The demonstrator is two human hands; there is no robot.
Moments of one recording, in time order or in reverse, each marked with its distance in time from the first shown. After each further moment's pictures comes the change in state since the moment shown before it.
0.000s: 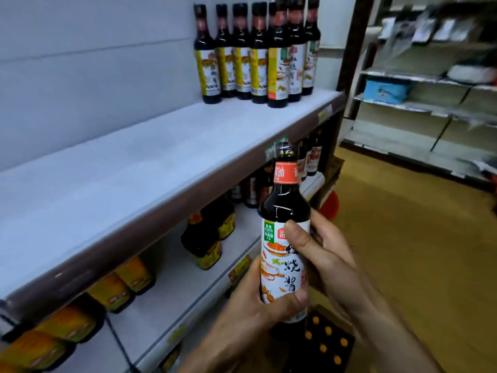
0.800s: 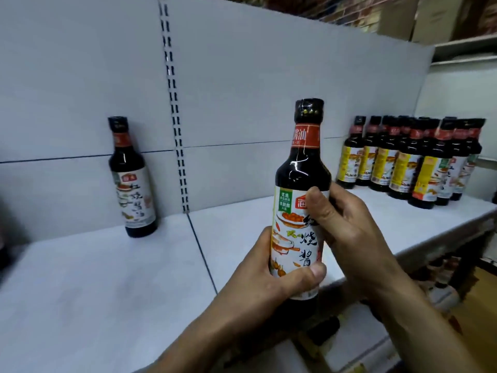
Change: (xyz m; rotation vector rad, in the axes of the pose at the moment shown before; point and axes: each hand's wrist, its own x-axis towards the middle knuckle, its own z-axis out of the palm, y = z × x) left_hand -0.103 0.135 -0.191 0.262 0.440 0.342; right_hand 0.103 -0.118 0.233 -0.044 -0.340 -0.380
